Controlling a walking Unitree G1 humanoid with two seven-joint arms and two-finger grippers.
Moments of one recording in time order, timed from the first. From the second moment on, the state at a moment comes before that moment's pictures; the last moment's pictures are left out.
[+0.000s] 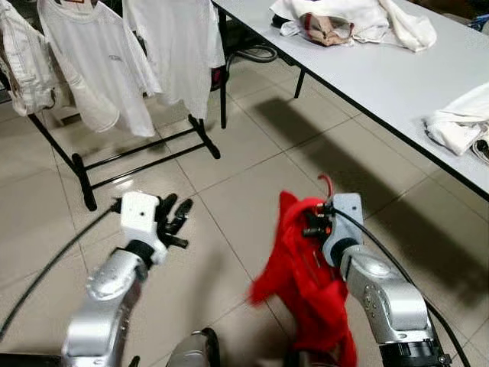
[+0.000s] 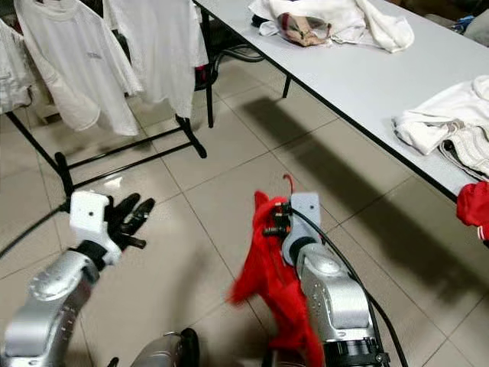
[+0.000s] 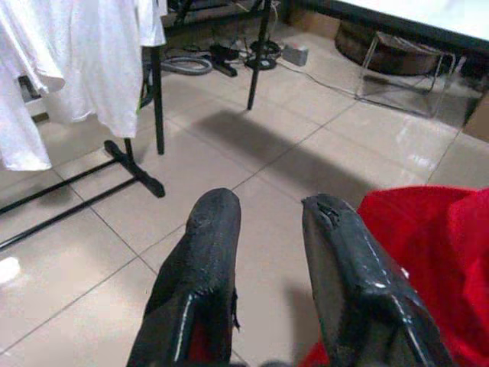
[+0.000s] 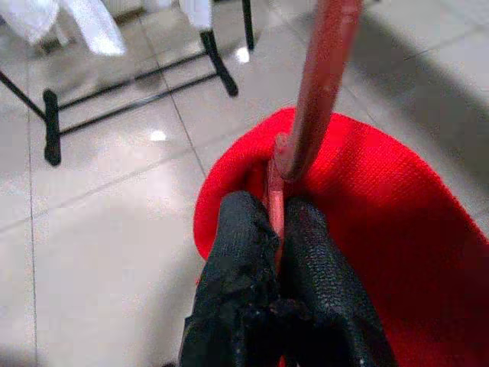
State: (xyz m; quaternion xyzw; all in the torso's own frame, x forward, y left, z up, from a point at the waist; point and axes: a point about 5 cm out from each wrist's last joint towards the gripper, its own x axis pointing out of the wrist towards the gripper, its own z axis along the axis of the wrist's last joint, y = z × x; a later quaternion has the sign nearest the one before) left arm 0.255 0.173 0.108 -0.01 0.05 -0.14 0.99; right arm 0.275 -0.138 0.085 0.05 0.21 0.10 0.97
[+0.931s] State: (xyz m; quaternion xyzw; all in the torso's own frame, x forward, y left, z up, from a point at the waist) left arm 0.264 0.167 0.118 0.01 0.02 -0.14 0.99; right arm 0.289 -0.129 0.116 0.02 0.09 0.09 0.99
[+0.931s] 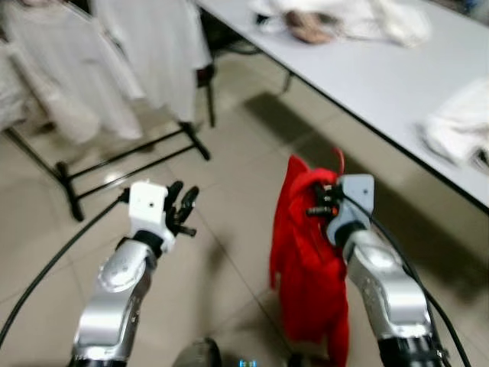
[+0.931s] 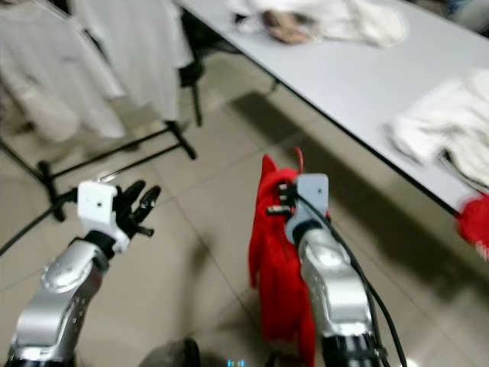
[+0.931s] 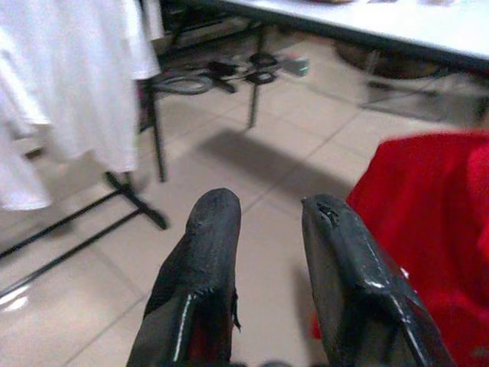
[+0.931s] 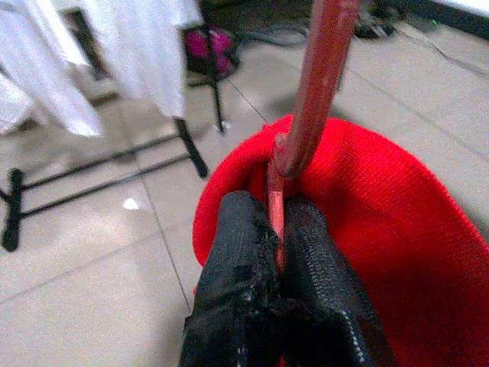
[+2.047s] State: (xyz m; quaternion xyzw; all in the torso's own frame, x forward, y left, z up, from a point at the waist) left arm 0.264 0.166 0.118 0.01 0.02 -0.14 0.99; right arm 0.290 -0.107 0.127 0.02 0.05 0.14 0.99
